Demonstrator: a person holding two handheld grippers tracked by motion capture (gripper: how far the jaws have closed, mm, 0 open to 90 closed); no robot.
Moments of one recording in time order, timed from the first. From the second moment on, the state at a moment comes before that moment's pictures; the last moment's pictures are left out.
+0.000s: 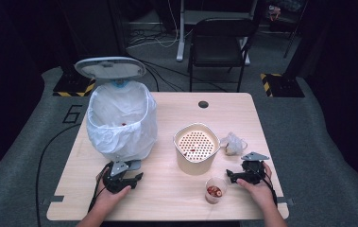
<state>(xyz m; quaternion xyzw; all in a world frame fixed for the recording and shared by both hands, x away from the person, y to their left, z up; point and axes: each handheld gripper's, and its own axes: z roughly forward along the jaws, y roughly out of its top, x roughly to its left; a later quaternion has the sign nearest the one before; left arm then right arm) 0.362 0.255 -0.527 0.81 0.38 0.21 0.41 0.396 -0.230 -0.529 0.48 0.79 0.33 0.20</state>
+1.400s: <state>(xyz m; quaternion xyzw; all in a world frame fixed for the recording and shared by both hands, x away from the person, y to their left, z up) 0.364 0.259 -0.526 0.81 0.37 0.21 0.41 0.428 -0.237 -0.463 0.49 0.77 0.34 0.22</state>
